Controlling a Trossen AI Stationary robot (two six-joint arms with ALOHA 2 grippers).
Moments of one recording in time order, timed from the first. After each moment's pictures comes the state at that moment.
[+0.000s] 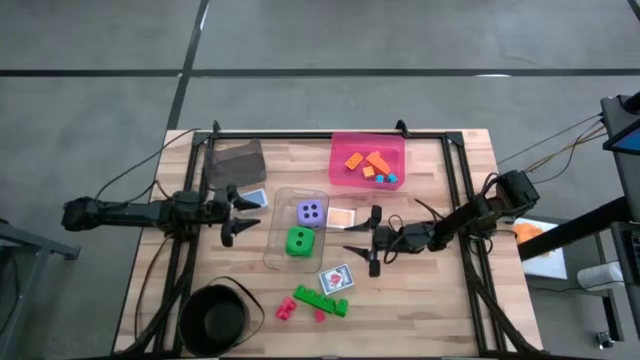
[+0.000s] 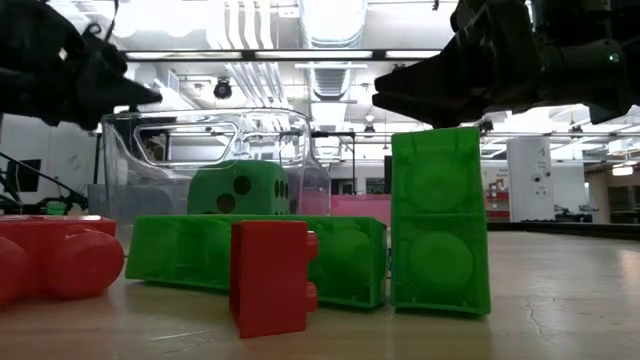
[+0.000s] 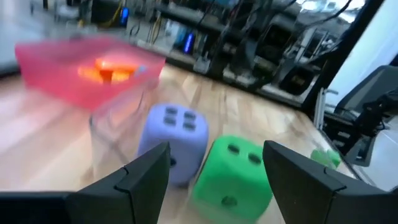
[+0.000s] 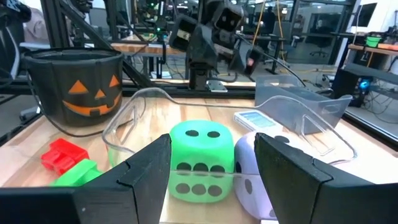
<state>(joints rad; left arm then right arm) 0.03 0.26 0.00 0.13 -0.03 -0.31 0.31 1.68 0.42 1.22 0.40 0.00</state>
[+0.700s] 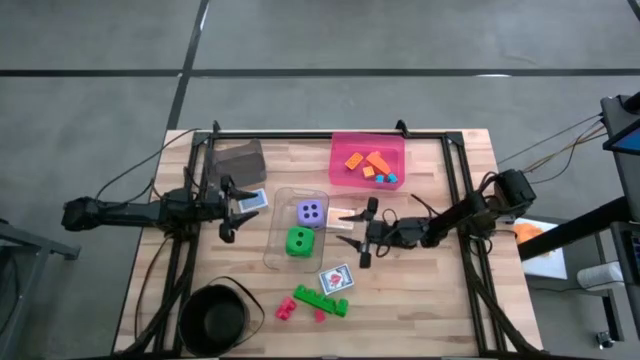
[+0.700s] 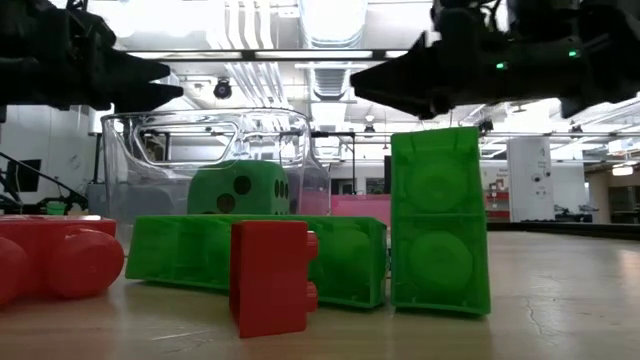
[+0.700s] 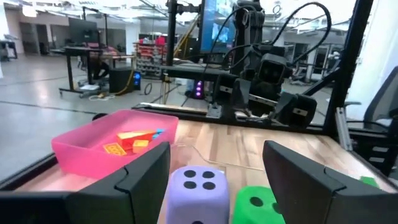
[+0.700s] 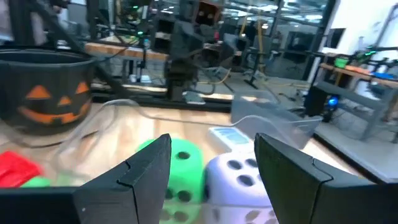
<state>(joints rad) 0.03 0.26 0.00 0.30 -0.09 -0.06 0.25 1.70 0.49 1.21 0.43 -0.11</state>
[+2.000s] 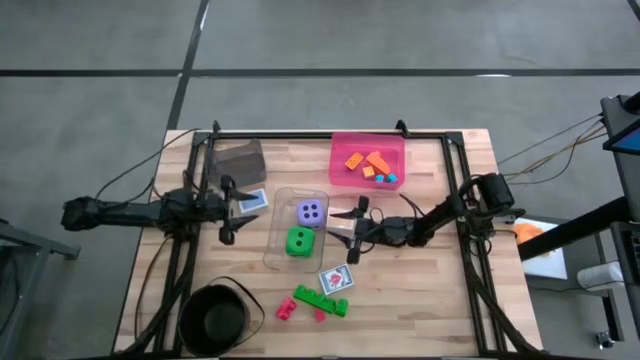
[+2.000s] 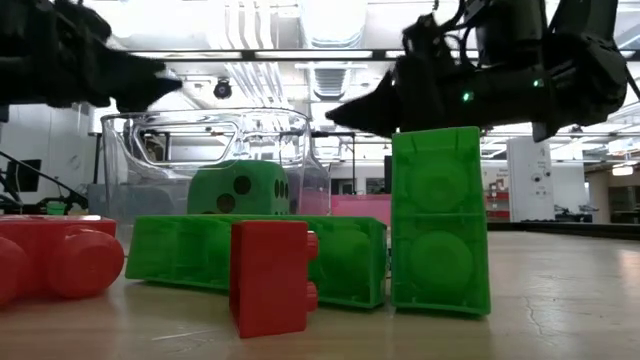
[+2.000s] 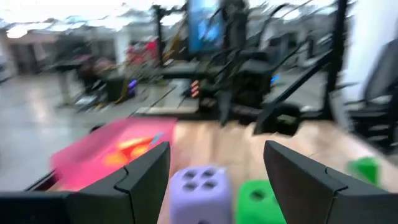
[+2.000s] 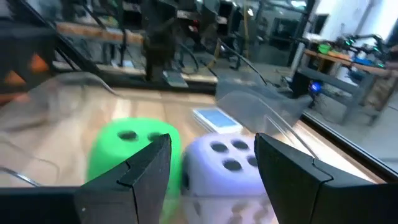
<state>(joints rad) 0.03 0.27 0.00 0.32 -0.03 0.05 0.19 1.86 0.57 1.25 0.42 -0.10</state>
